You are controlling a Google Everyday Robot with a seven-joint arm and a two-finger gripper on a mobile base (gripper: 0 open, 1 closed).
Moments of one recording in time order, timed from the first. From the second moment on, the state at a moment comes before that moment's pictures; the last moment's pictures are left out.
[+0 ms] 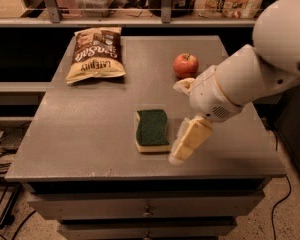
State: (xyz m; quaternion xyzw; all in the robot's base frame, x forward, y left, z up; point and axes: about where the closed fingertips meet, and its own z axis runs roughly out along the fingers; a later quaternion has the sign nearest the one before) arm 0.456 -0.044 0.879 -0.66 0.68 0.15 0.28
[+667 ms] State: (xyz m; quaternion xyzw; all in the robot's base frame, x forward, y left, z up) arm 0.468 -0.011 0.828 -0.66 0.70 0.15 0.24
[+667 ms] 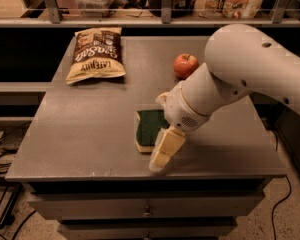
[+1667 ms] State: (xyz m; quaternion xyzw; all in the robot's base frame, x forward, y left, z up) arm 0.479 -0.004 0.868 -0.67 0.70 0.11 0.24
